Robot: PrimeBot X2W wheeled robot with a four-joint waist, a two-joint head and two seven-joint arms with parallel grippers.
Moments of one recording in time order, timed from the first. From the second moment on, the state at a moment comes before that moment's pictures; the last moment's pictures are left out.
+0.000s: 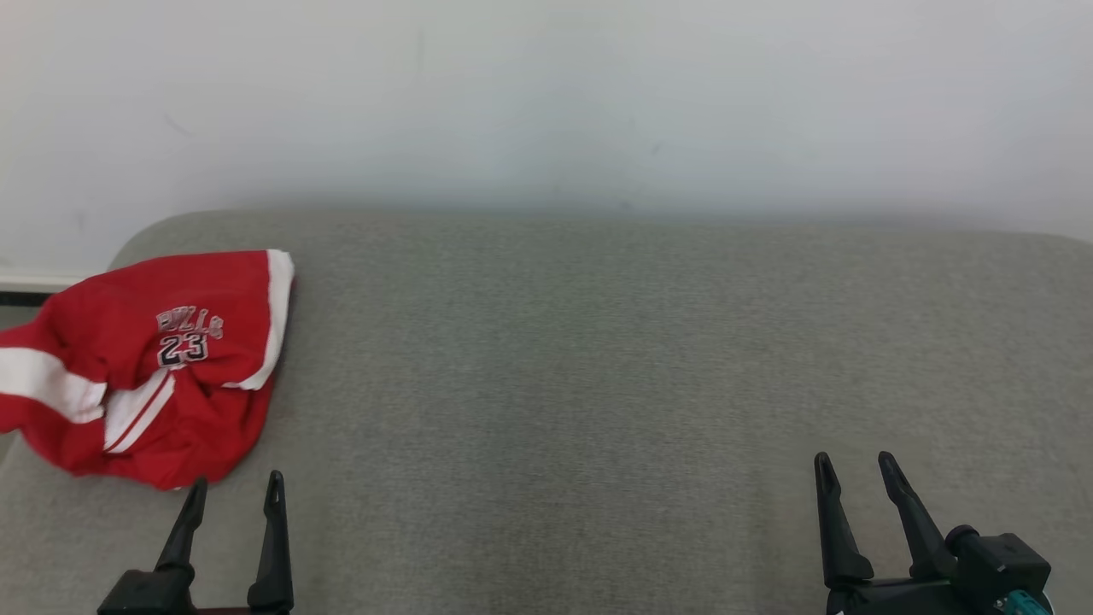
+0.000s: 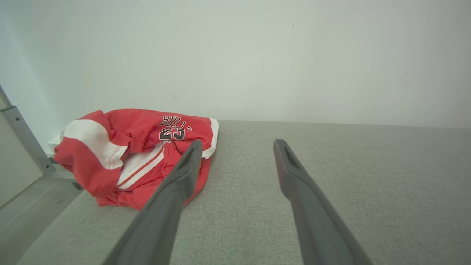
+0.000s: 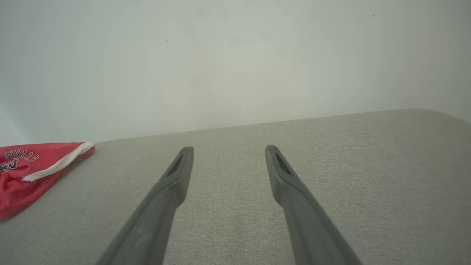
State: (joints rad) left arm 0.04 0.16 -0.01 0.02 -0.18 -0.04 -0.14; right arm 0.03 -0.05 0.02 0.11 0.23 0.13 -0.18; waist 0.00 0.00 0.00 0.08
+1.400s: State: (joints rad) left arm 0.04 0.18 0.04 0.04 -0.23 0.02 -0.18; right arm 0.00 -0.05 0.06 0.14 0.24 0.13 -0.18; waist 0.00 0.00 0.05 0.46
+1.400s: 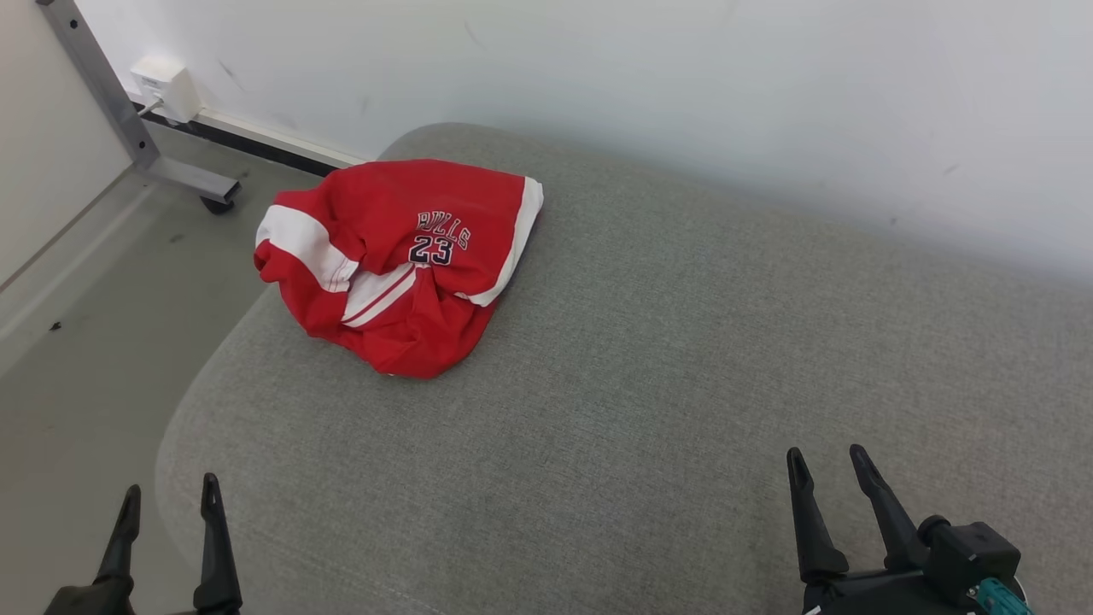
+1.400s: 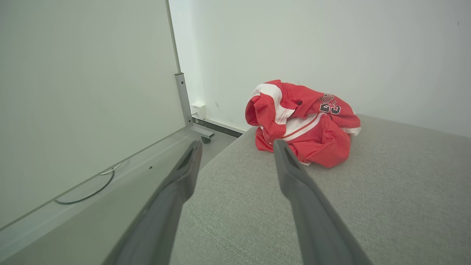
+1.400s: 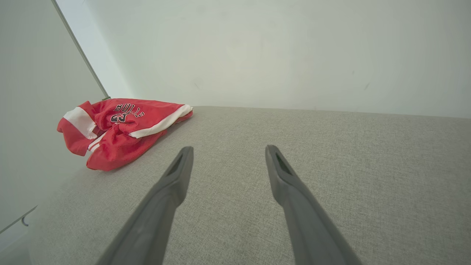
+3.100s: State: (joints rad) left arm -0.71 0.54 0.12 0.62 -0.42 -0.10 0.12; right arm -0.19 -0.07 -0.01 -0.03 0.15 0.13 -0.13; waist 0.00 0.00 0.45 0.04
